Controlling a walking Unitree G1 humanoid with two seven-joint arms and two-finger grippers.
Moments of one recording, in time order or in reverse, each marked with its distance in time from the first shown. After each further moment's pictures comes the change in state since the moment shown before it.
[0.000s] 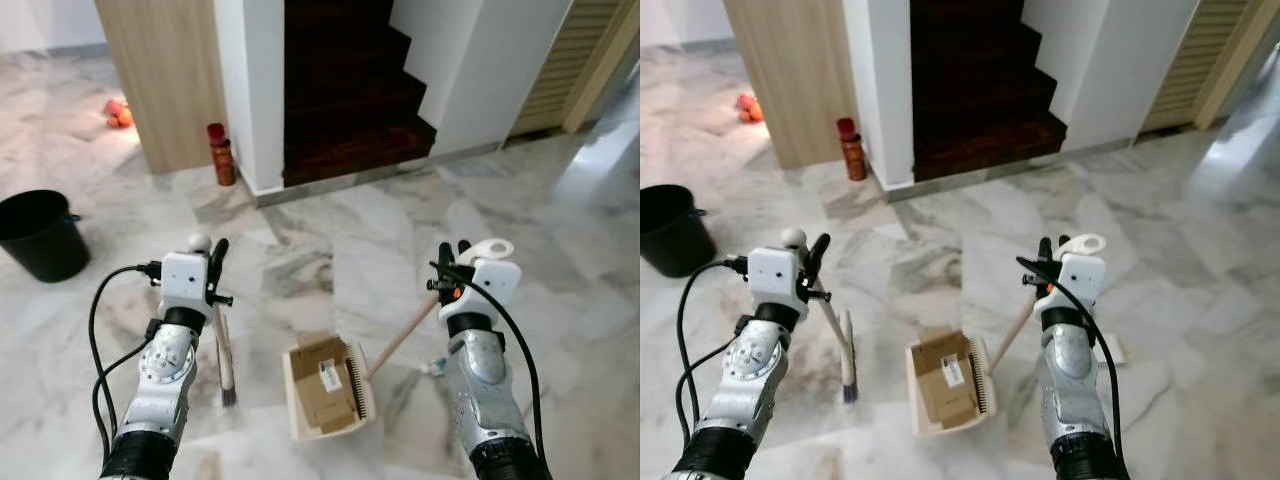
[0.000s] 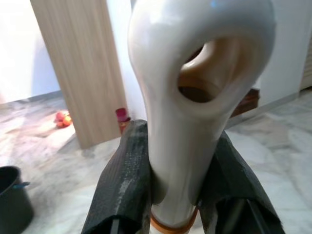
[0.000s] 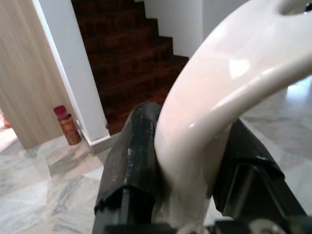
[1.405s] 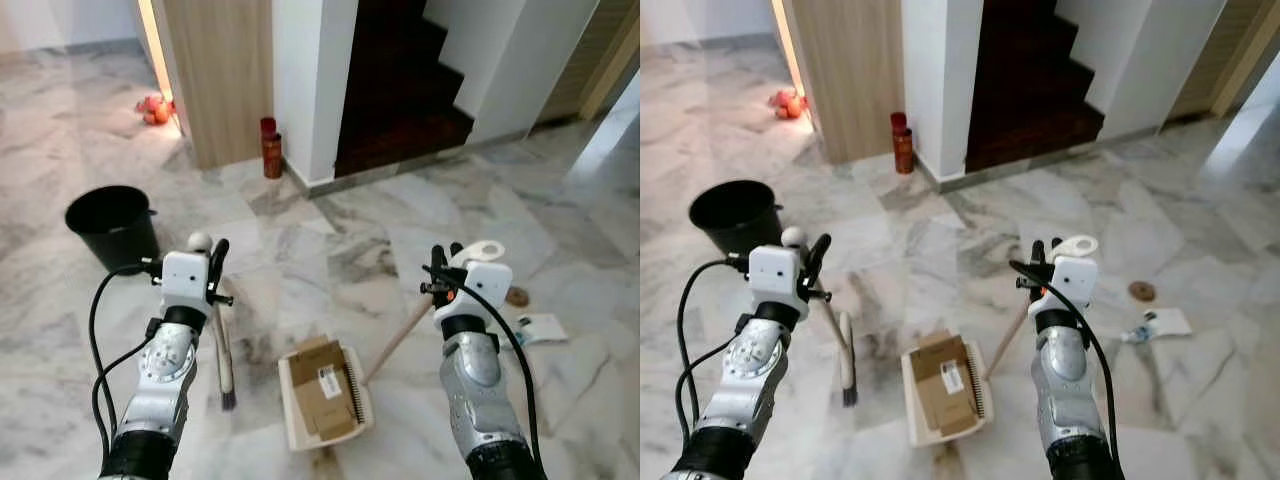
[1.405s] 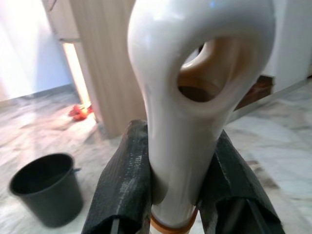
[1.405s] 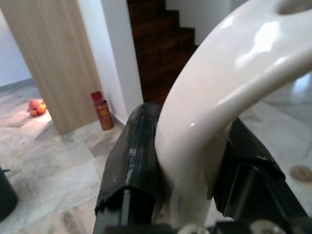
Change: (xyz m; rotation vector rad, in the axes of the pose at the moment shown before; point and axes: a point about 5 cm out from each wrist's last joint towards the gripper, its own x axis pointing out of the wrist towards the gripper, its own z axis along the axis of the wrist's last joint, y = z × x) left arm 0.001 -0.001 0.000 0.005 0.011 -0.007; right arm -0.002 0.005 -0.002 -0.004 0.010 0.022
